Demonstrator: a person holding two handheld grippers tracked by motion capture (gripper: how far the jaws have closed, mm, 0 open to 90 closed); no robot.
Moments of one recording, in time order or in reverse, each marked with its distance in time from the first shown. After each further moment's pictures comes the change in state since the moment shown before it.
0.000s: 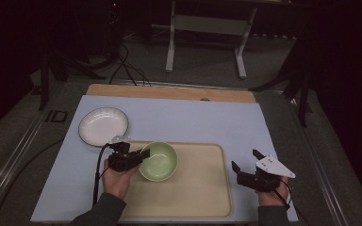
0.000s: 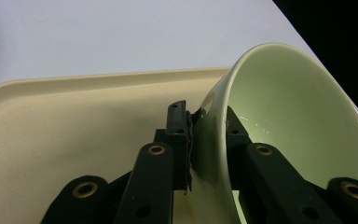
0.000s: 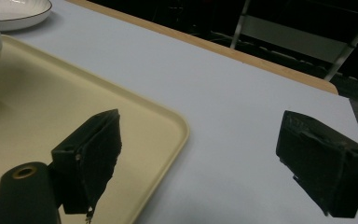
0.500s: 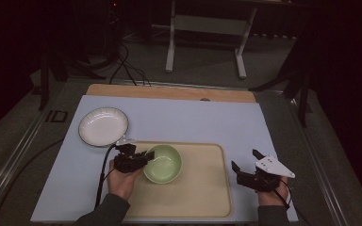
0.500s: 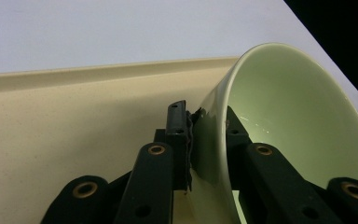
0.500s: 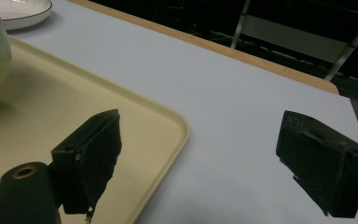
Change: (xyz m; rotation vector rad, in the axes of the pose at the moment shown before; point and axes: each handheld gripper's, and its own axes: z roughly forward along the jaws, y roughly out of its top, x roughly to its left) left arm -0.007 -0.005 0.013 0.030 0.002 0.029; right arm 0.000 0.000 0.000 0.001 0.002 0.001
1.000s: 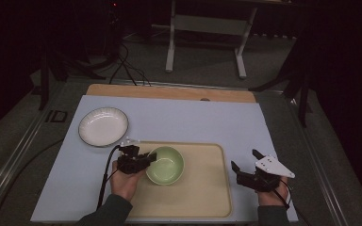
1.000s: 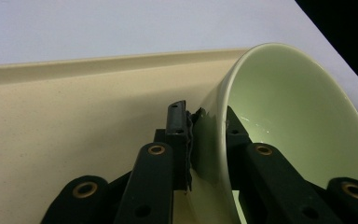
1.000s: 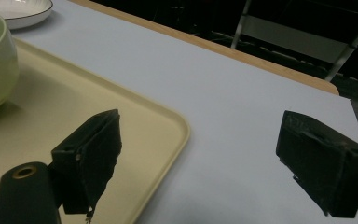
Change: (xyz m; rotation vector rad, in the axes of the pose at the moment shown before) left arm -0.004 -0.004 0.008 0.014 0.008 0.011; right arm 0.000 0.000 0.000 0.000 0.001 -0.003
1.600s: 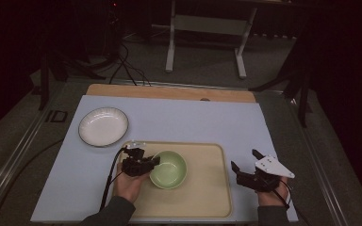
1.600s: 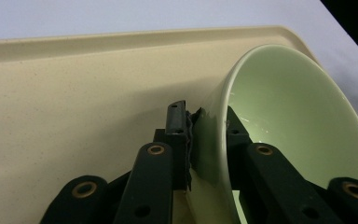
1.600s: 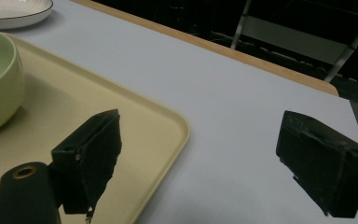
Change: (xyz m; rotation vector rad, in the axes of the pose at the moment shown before) left arm -0.005 -0.007 0.013 0.050 0.000 0.015; right arm 0.001 0.000 0.000 0.001 -0.001 -0.007
